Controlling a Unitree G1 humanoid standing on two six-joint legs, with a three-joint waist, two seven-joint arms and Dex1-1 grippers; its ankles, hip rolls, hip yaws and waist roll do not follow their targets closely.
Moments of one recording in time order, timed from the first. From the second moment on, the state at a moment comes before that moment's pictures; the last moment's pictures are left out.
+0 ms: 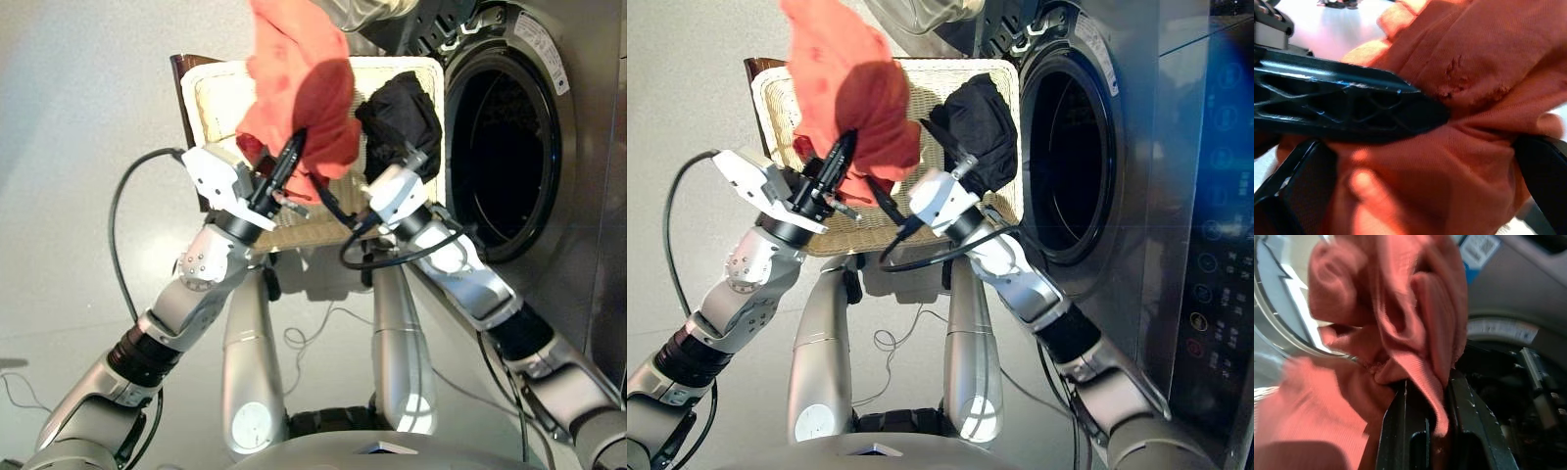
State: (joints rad) left arm -0.43 0.66 -0.51 -0.28 -0.77 -0.29 -0.04; right arm -0.69 -0.55 0.62 -0.11 0.10 -0.16 0.02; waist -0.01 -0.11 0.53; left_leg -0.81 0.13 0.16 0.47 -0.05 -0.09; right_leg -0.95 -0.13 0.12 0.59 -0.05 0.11
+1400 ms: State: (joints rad) left arm -0.50 0.61 -0.58 -0.23 -0.74 -0.25 -0.07; right arm -0.83 -0.53 0.66 0.18 0.08 -0.16 -0.01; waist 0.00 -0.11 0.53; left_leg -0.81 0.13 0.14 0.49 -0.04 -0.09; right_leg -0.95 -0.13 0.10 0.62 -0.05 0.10
